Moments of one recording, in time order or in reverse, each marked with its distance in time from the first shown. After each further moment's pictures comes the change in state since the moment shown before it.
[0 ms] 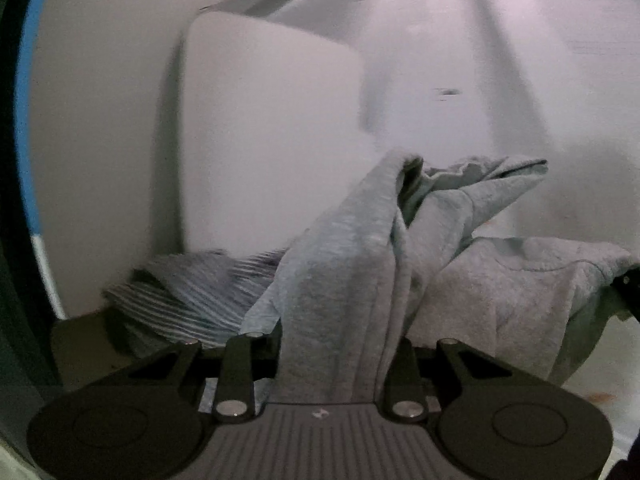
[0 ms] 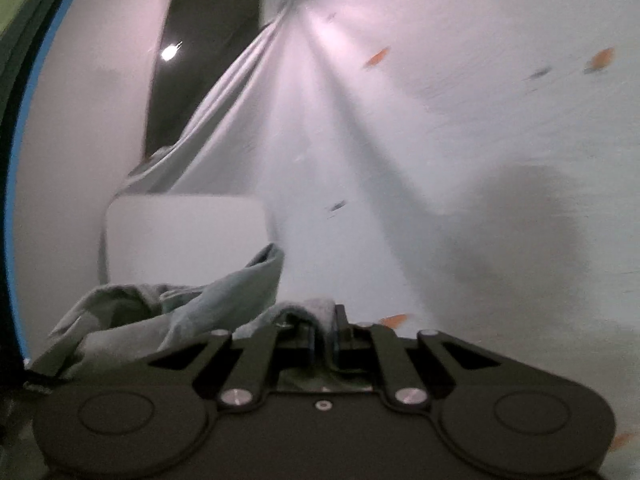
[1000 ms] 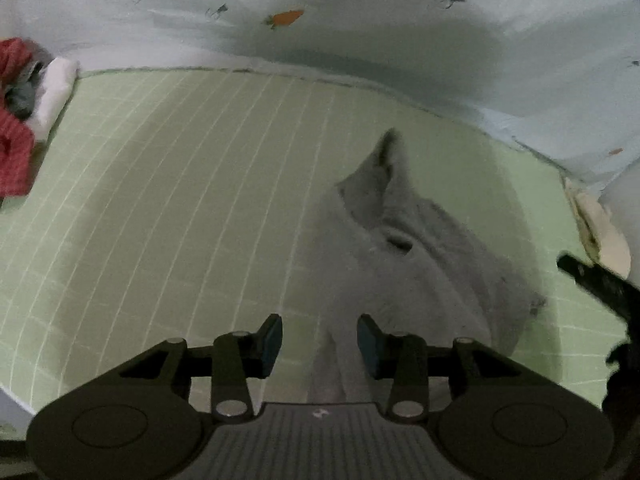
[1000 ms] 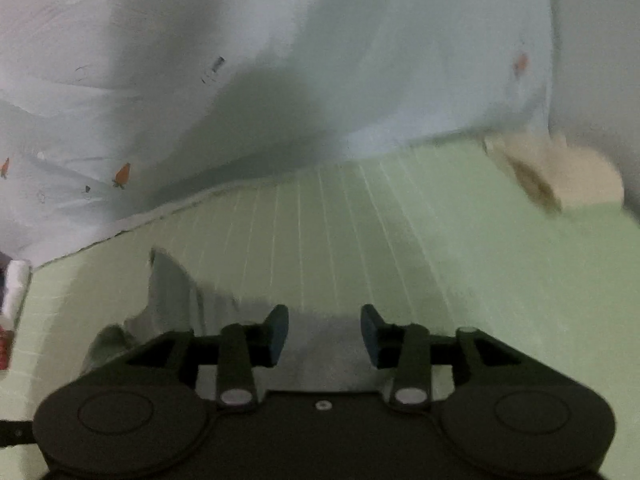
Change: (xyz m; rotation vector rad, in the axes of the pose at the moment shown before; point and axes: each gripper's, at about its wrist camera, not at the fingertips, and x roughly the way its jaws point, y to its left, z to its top) left arm -0.120 -0.259 -0.306 0.379 0.680 -0.429; right arm -0.414 -0.310 -0.146 0.412 0.577 -0.796
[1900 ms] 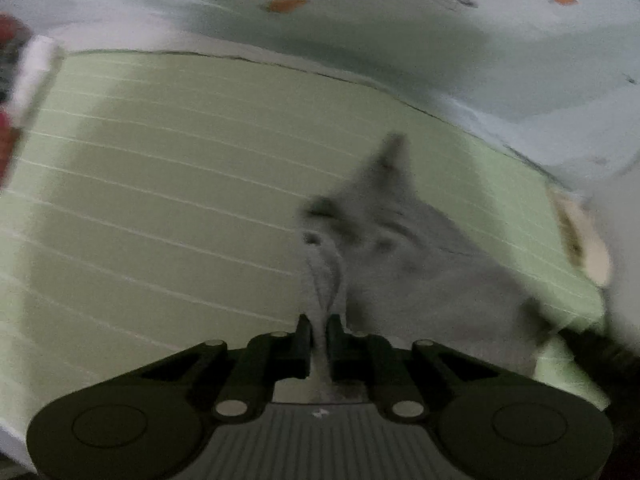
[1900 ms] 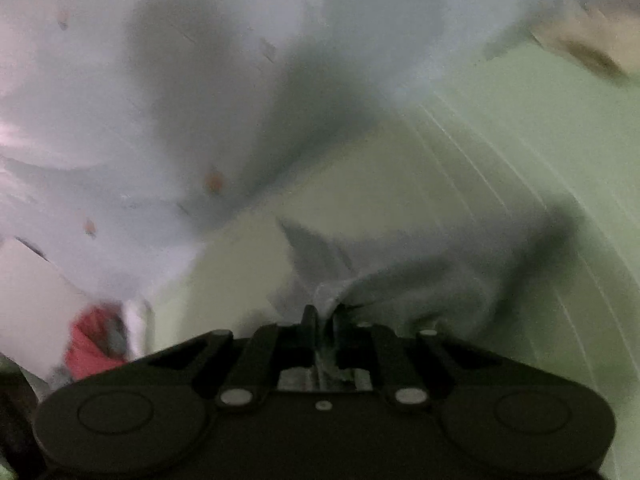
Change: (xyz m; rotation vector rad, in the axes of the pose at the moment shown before) left arm 0.018 0.065 0.033 -0.046 0.012 -0.060; right arm -0.009 0.063 -0.002 0.289 0.044 0.333
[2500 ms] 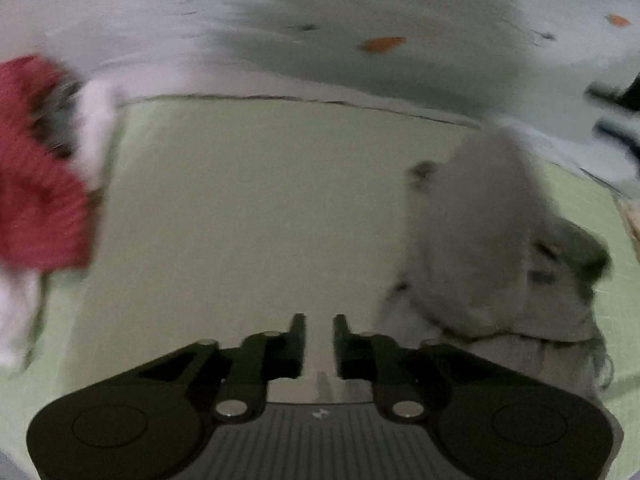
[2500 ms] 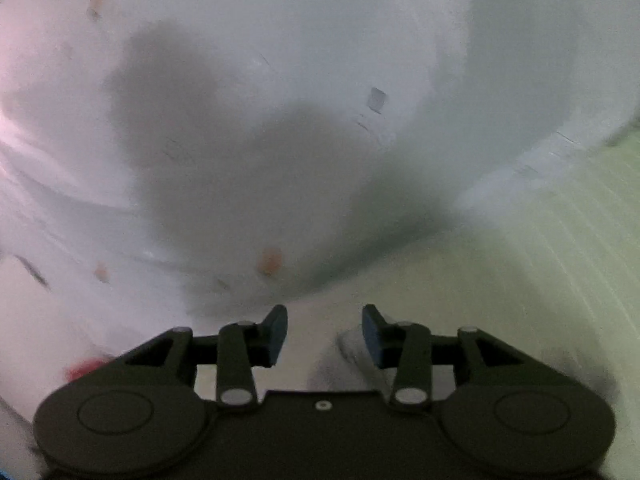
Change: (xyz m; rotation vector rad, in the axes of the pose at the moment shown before) left arm 0.025 0.062 0.051 0.149 -0.075 0.066; right arm 0.131 0.077 0.056 -0.116 -0.095 -0.024
